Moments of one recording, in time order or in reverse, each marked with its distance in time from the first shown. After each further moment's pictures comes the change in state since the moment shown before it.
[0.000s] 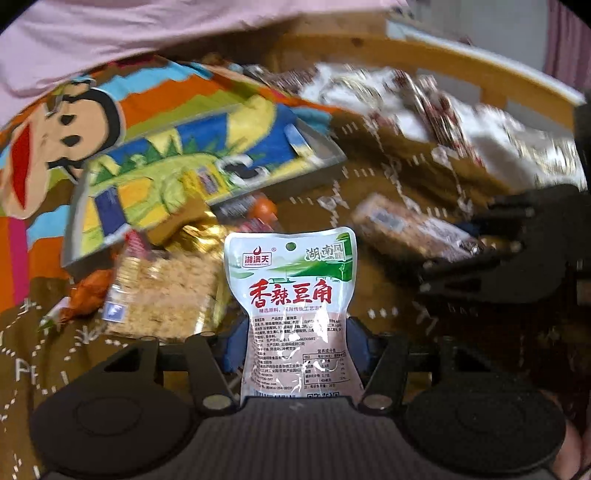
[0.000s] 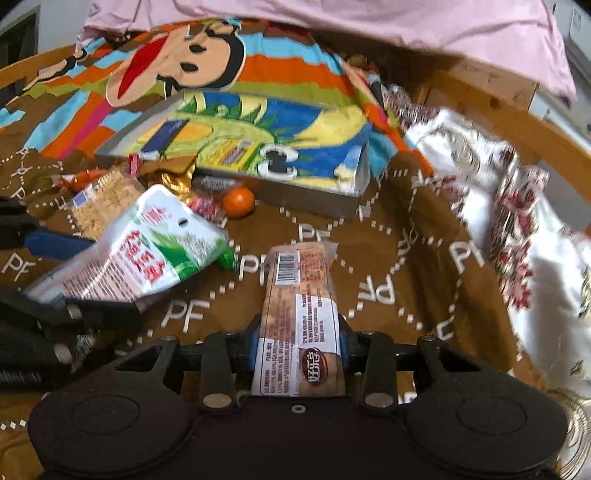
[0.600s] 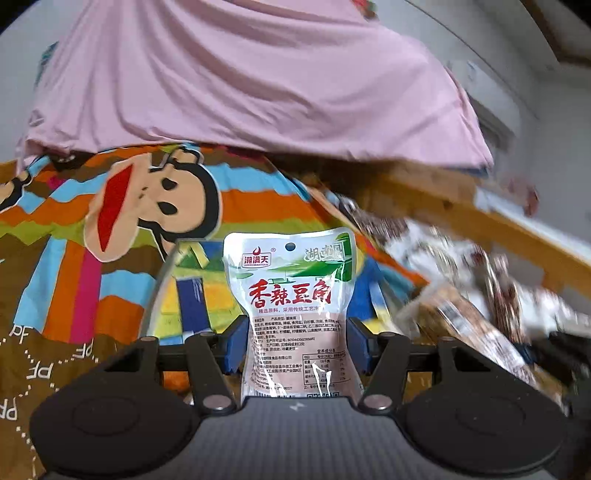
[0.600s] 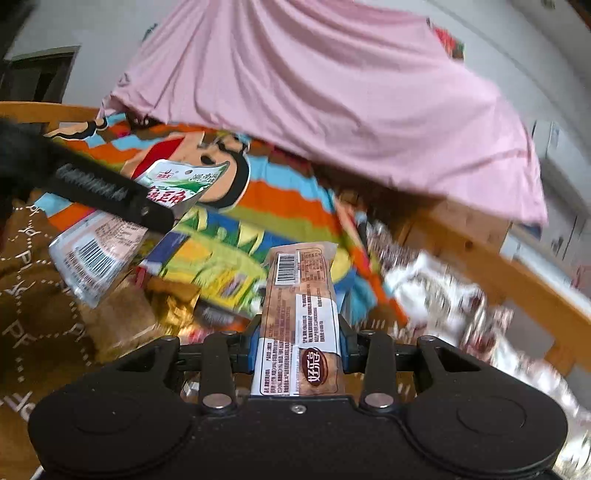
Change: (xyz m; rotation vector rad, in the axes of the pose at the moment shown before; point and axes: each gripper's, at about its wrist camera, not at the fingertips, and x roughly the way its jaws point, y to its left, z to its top) left arm -0.038 0.061 0.039 -0.314 -0.399 0.134; right arm -0.035 0.021 0.025 -0.135 -0.430 -0.111
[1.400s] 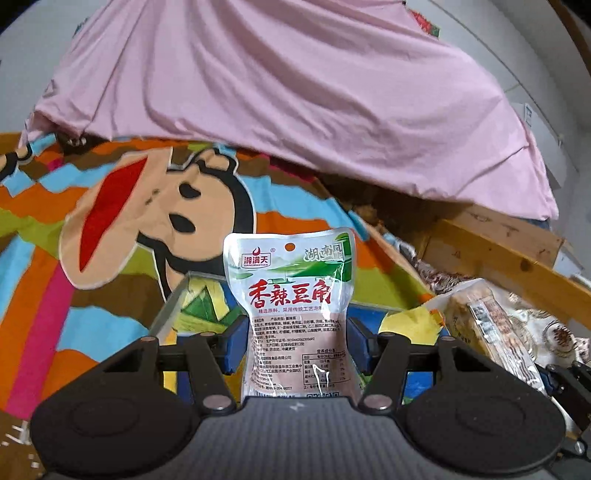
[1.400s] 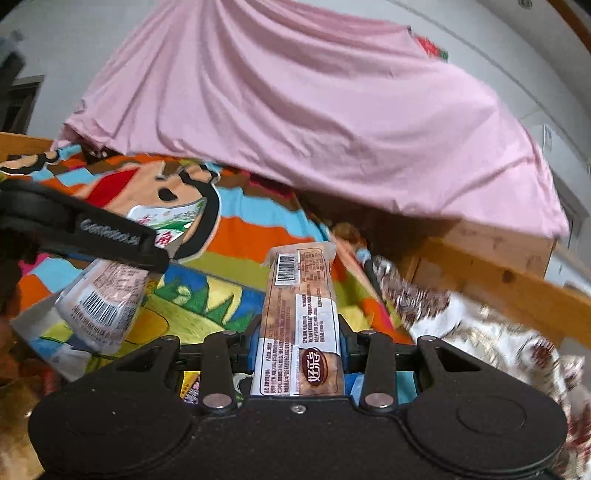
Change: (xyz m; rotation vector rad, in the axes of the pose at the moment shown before) left arm 0.141 0.055 0.028 -0.125 -0.073 0.059; right arm 0.167 0.004 0.029 0.109 -0.086 -0.046
